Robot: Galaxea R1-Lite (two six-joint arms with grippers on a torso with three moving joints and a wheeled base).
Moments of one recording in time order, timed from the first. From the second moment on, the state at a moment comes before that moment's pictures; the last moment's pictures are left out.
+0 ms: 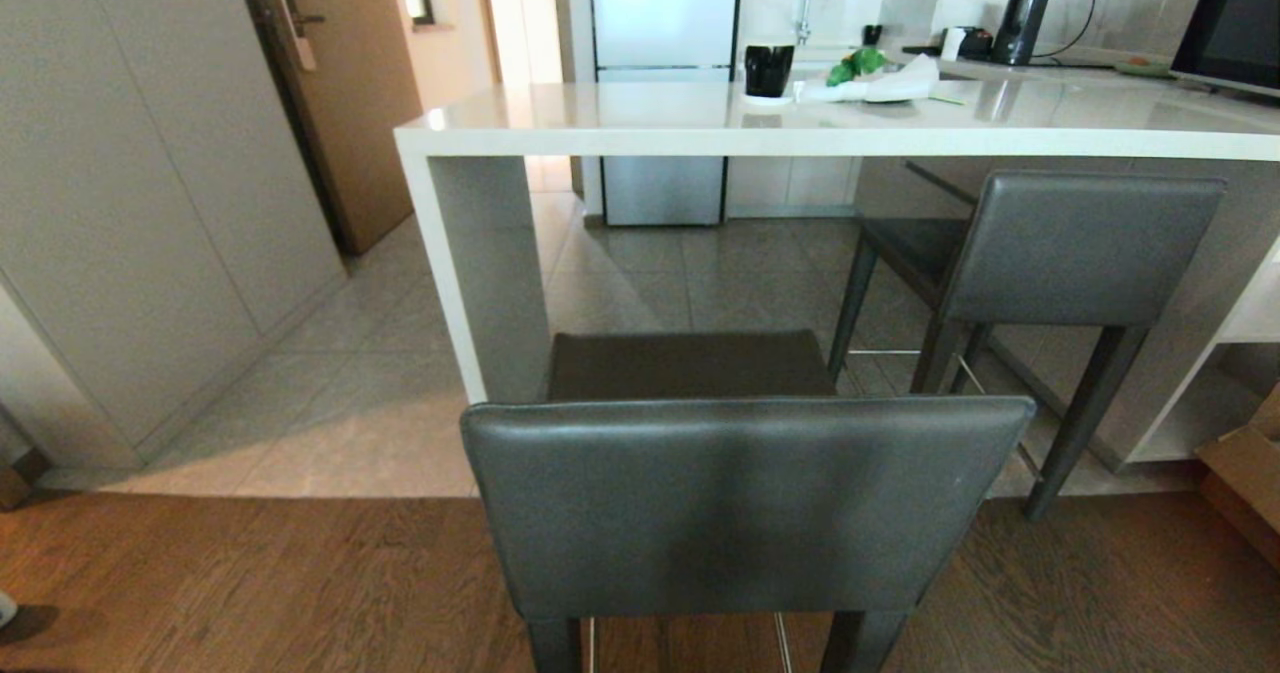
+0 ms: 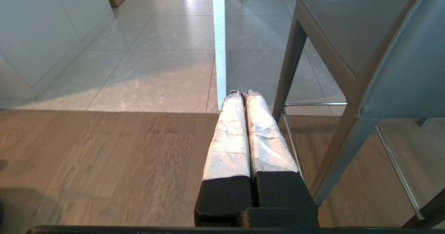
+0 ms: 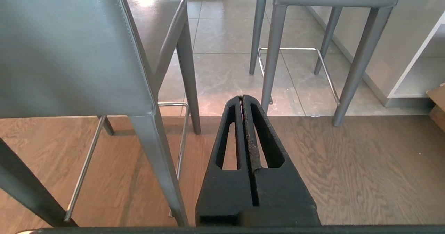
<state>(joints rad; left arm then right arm) 0.00 0.00 0.00 -0.01 -0.01 0.02 0.00 0.00 0.00 0.00 0.00 -0.03</state>
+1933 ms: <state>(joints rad) -0.47 1.72 -0.23 -1.43 0.16 -0.12 0.25 1.31 -0.26 -0.93 0.04 0.06</state>
